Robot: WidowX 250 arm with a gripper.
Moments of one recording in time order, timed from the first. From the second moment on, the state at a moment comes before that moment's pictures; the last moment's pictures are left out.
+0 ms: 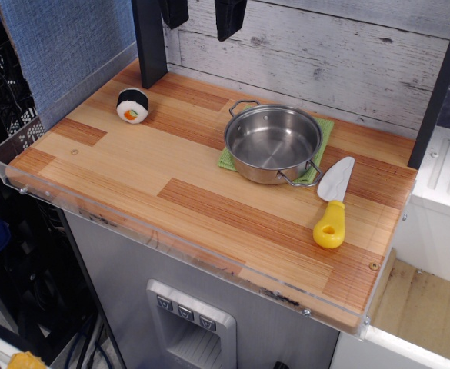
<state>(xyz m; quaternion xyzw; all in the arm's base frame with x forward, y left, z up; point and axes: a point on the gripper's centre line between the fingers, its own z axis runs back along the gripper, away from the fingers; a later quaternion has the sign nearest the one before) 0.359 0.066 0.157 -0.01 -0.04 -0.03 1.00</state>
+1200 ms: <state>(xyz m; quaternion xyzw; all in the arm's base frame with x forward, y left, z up) 0.354 0.024 0.080 0.04 -0.04 0.05 1.00</state>
